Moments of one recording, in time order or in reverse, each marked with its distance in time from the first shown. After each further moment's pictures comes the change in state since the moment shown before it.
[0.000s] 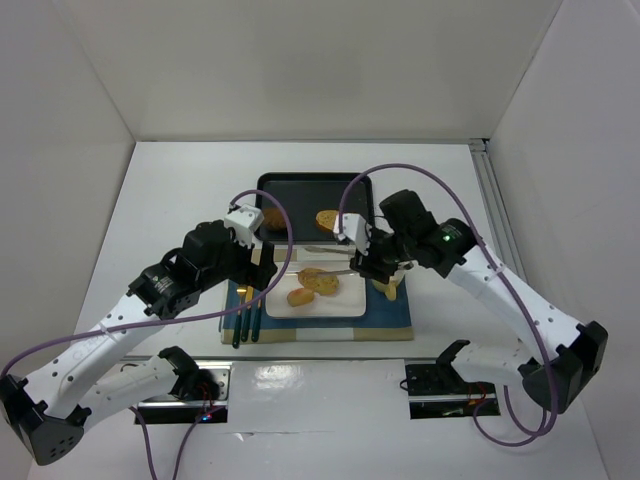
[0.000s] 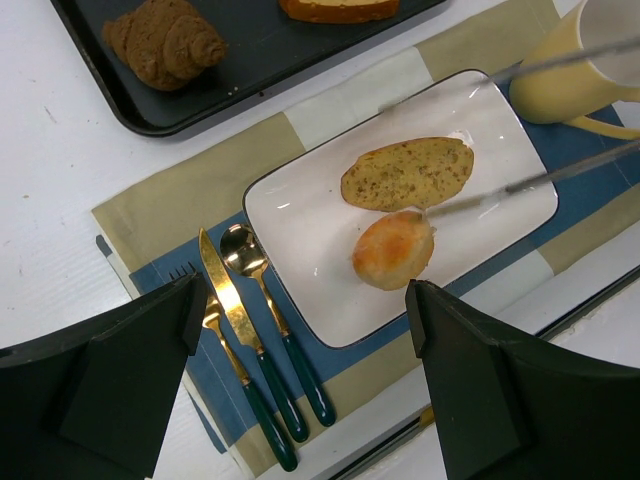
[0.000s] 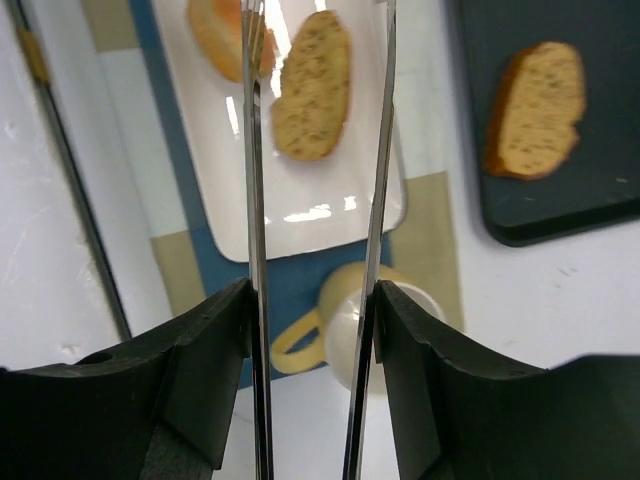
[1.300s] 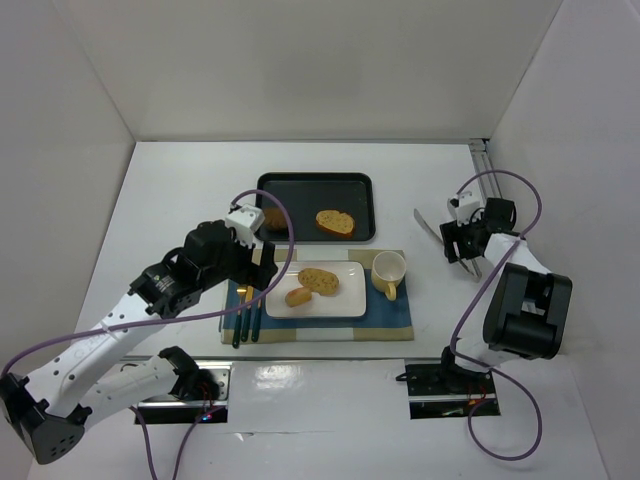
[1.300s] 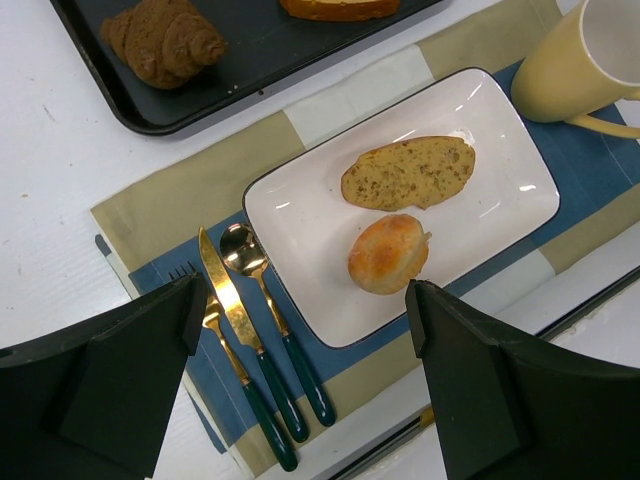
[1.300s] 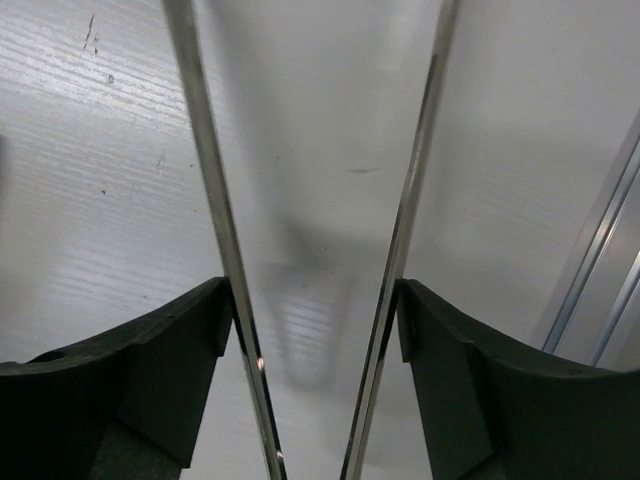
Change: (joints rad) left arm 0.000 0.005 0.000 0.001 0.000 0.000; right arm -0.985 0.288 -0.352 0.611 0.048 0.101
